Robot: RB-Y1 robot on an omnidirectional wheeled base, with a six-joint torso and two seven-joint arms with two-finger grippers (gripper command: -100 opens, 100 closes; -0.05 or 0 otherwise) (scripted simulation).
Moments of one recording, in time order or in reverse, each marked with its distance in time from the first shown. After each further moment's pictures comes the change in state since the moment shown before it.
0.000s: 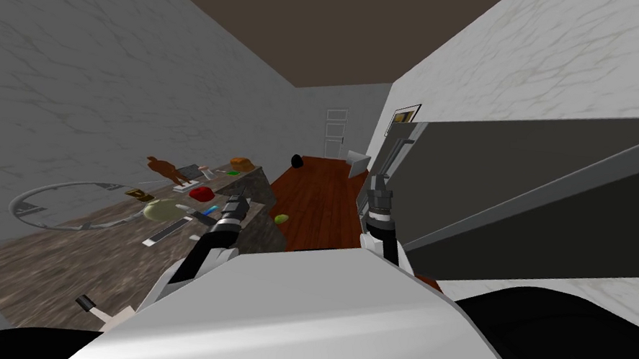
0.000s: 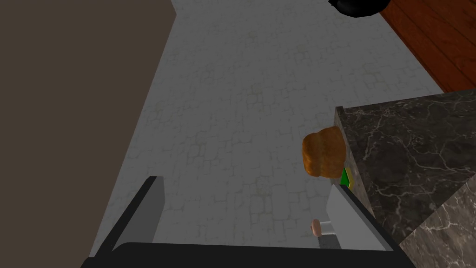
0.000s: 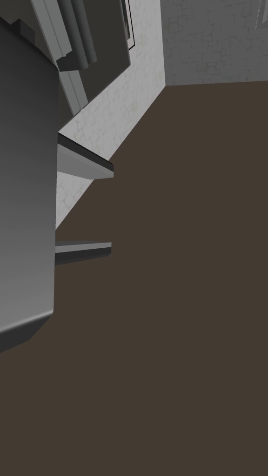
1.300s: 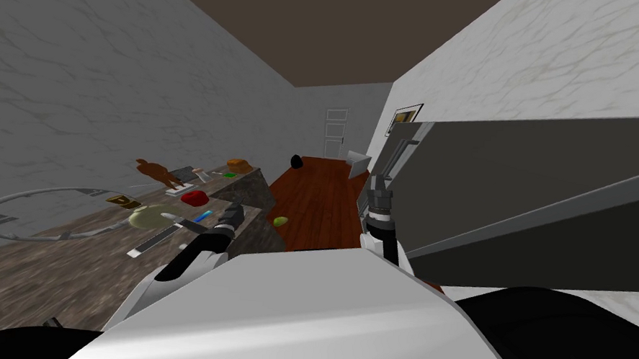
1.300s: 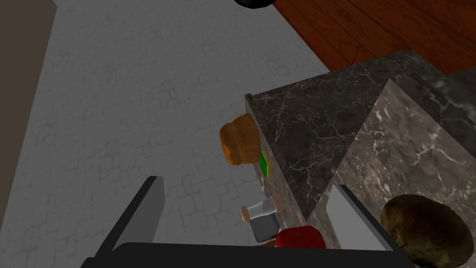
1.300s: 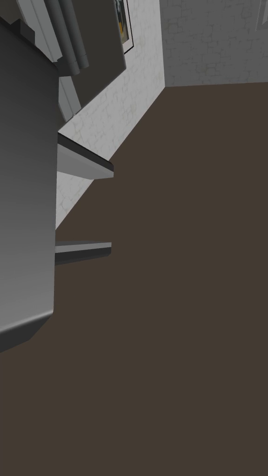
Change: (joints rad) left arm 0.043 0.054 0.060 -0.034 0.071 0.356 0.000; right arm 0.000 0.000 0.000 0.000 0.000 0.000 0.000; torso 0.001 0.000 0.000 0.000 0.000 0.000
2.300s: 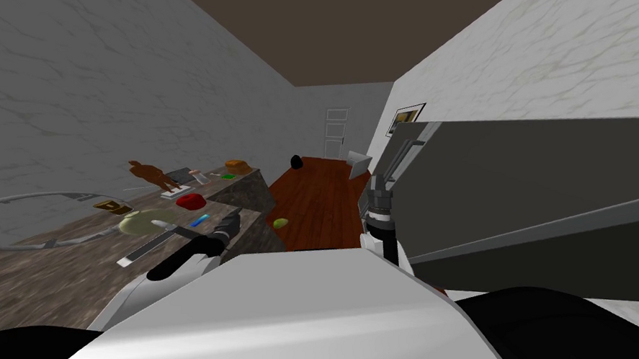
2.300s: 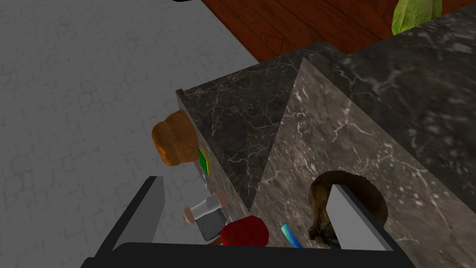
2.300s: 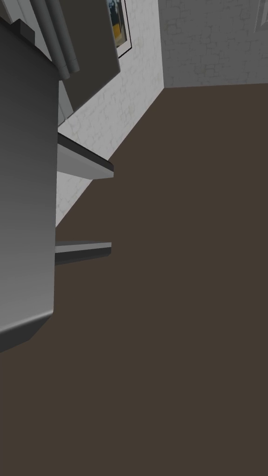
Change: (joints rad) left arm 0.035 0.023 0.041 -0.034 0.057 0.269 0.003; right arm 0.000 0.000 0.000 0.000 0.000 0.000 0.000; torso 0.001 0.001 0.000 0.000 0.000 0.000
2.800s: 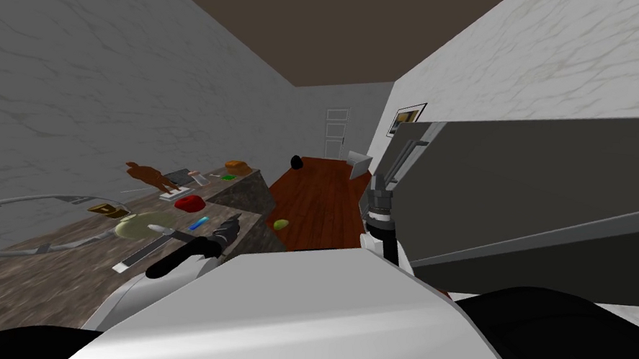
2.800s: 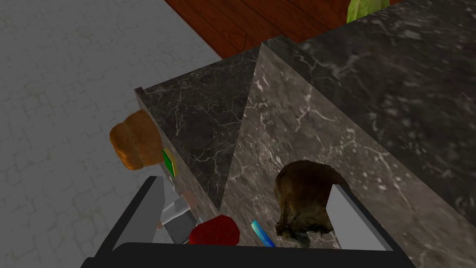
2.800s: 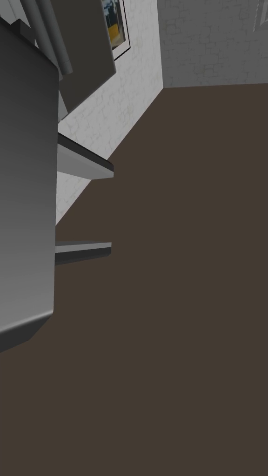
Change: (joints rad) left arm 0.007 0.010 0.021 -0.006 0.033 0.144 0.002; right arm 0.000 0.000 0.000 0.000 0.000 0.000 0.000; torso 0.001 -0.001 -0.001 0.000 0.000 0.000
